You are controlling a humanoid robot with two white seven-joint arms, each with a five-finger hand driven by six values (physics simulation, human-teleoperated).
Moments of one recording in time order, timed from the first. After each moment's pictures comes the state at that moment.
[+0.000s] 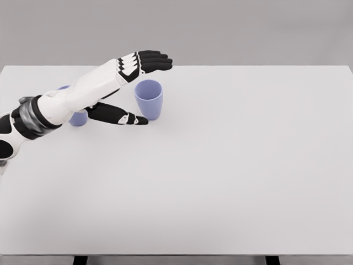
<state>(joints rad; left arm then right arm) -0.60 0.78 -0.70 -1.77 0.03 -0.61 -0.07 0.00 0.00 0.22 0.20 0.26 -0.42 0.61</state>
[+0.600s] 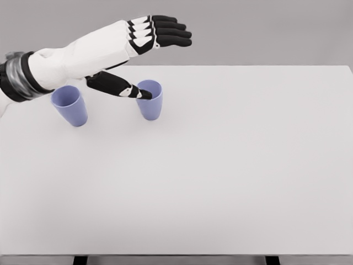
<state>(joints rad) -0.98 0.86 -0.95 -1.77 0.07 -0.61 -0.07 -0.01 0.00 0.22 0.18 0.26 -0.42 0.61</state>
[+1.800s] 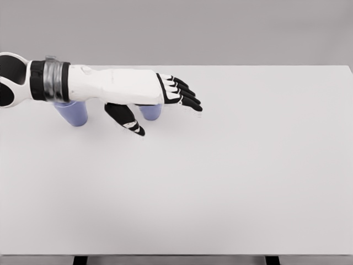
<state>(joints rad) -1.27 0.86 -1.28 -1.76 0.18 -0.45 -0.43 -0.01 0.00 0.22 0.18 0.26 -0.42 0.61</state>
